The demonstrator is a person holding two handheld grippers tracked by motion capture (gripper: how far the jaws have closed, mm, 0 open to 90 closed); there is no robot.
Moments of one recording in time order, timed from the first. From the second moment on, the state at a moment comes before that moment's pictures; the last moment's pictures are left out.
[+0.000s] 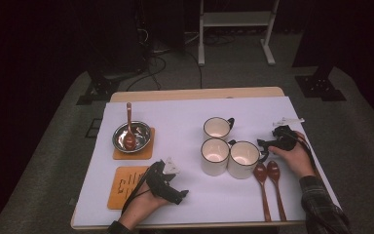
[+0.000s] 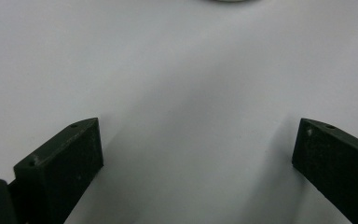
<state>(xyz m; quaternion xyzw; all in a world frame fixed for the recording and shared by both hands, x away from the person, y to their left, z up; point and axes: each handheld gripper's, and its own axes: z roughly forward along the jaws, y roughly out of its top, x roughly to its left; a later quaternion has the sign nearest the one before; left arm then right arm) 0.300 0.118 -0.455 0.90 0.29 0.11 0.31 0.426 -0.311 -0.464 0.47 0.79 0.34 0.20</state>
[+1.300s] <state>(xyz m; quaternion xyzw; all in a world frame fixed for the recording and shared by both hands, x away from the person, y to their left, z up) 0.299 0.117 -0.455 0.90 0.30 0.11 0.31 0.392 -0.333 -0.425 0.50 0.77 0.34 0.22</state>
